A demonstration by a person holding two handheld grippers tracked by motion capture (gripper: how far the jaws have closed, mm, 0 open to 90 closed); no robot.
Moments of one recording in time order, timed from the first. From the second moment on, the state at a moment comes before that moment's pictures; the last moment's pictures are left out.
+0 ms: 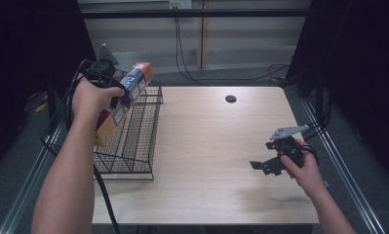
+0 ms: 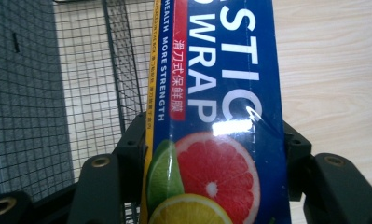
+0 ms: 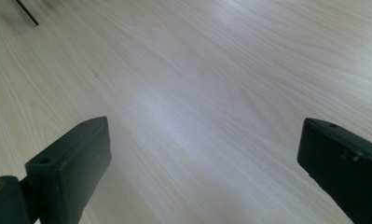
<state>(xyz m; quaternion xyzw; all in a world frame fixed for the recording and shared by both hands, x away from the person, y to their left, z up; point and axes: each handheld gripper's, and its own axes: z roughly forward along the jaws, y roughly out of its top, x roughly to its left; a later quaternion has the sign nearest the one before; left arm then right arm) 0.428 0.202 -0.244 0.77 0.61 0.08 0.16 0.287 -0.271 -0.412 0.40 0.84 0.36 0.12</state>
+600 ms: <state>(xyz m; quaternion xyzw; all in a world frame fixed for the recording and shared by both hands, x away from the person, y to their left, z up) 0.430 0.223 -0.246 0.73 0.65 0.11 0.16 0.288 -0.272 -0.415 0.40 0.84 0.36 0.11</state>
